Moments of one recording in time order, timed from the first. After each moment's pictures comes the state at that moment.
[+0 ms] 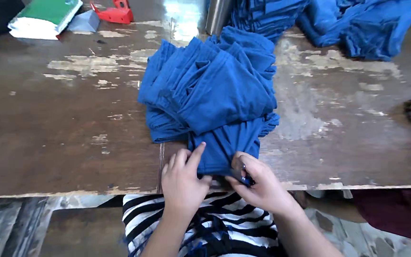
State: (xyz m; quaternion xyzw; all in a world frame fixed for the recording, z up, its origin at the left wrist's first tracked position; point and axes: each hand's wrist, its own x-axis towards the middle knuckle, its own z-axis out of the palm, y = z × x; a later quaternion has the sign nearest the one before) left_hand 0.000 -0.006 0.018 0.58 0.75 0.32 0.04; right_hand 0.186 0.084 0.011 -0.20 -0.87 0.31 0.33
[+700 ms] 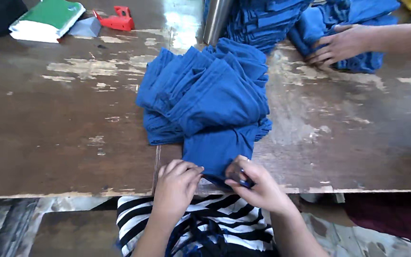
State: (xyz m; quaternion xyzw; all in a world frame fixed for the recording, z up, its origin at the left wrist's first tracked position) left_hand -0.018 -0.019 -0.008 0.66 0.67 0.34 0.08; right_hand 0.202 0.091 -0.001 -0.18 -0.86 0.37 0.30
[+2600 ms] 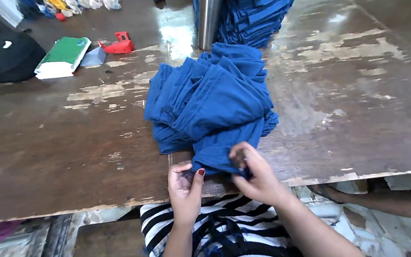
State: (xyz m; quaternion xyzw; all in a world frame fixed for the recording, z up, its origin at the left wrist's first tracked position) left_hand -0.005 -0.012 -0.010 0.39 0.46 0.75 0.26; right_hand 0.162 0.081 0.002 -0.21 -0.82 0.31 0.42
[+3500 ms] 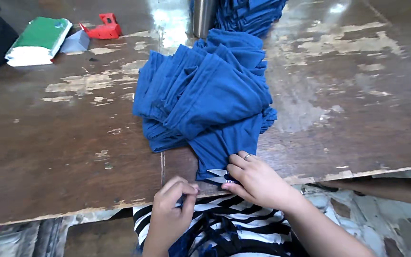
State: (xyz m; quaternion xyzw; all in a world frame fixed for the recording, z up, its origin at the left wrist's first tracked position) left_hand -0.045 -0.045 0.001 0.64 0.51 0.52 0.22; right_hand 0.184 0.084 -0.002 -0.24 -0.95 0.13 0.14
